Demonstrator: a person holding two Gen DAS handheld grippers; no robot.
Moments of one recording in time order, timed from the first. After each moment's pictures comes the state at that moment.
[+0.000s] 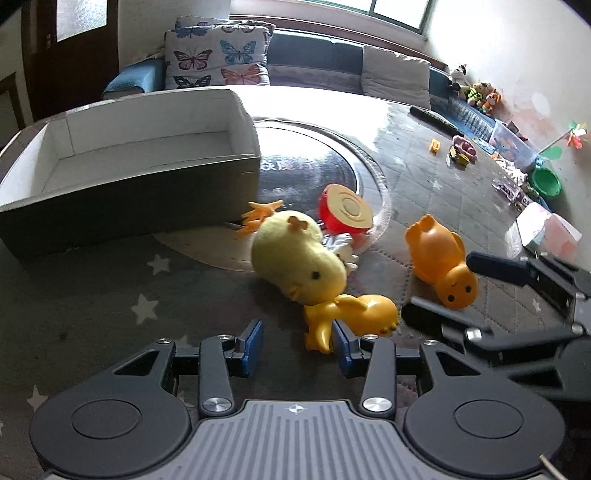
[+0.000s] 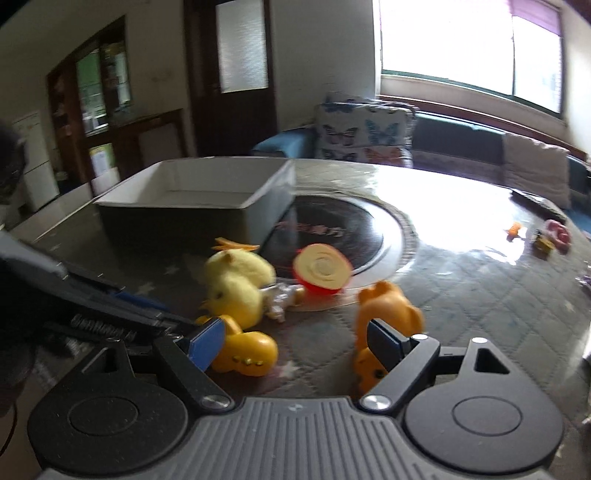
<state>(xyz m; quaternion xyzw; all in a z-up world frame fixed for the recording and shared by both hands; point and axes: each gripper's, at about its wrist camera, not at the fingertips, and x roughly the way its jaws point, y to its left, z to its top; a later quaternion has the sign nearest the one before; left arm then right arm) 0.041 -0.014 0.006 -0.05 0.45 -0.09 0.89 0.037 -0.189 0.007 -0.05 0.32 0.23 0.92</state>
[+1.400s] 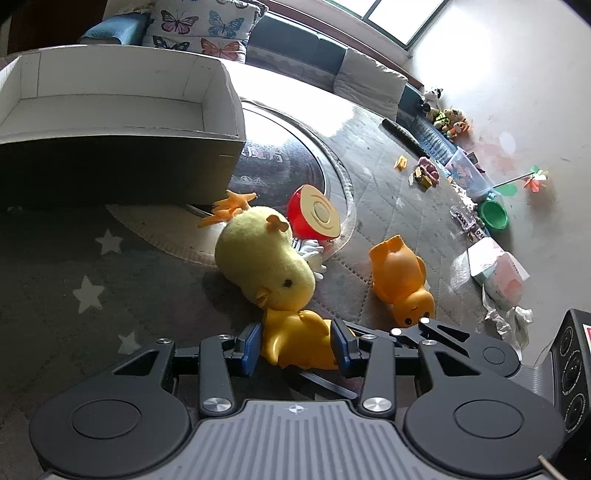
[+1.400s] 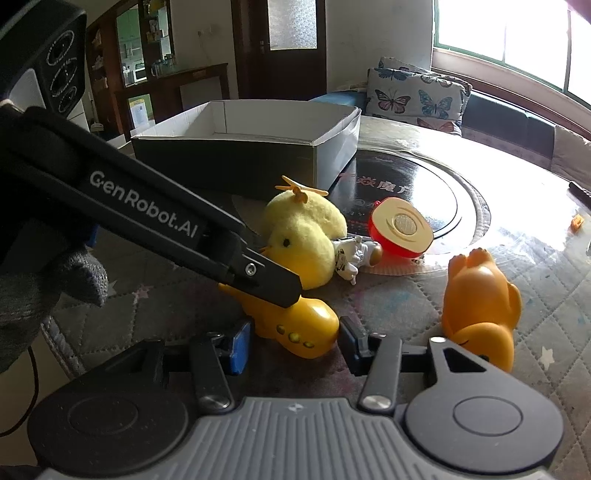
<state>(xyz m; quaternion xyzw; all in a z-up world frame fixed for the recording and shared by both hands) 0.063 0.005 -0.009 -0.17 0.46 -0.17 0.85 0.039 -0.145 -0.028 -0.10 0.37 0.29 0.88</state>
